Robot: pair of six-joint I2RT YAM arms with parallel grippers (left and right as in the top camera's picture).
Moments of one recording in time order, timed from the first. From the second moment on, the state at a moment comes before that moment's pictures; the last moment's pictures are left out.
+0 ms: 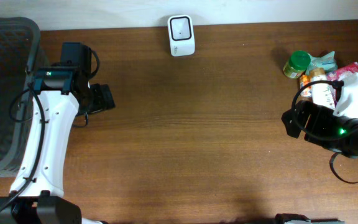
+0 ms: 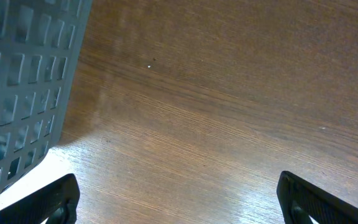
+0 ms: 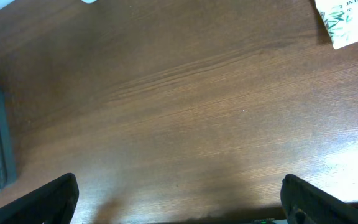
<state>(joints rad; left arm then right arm) -0.04 1.64 1.57 -1.27 -0.18 -0.34 -0.09 1.23 1.87 -1.69 -0.21 0.31</state>
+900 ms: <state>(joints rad) -0.04 1.64 1.57 -1.27 -0.19 -0.34 -0.08 0.52 0.75 -0.83 -0.20 -0.01</state>
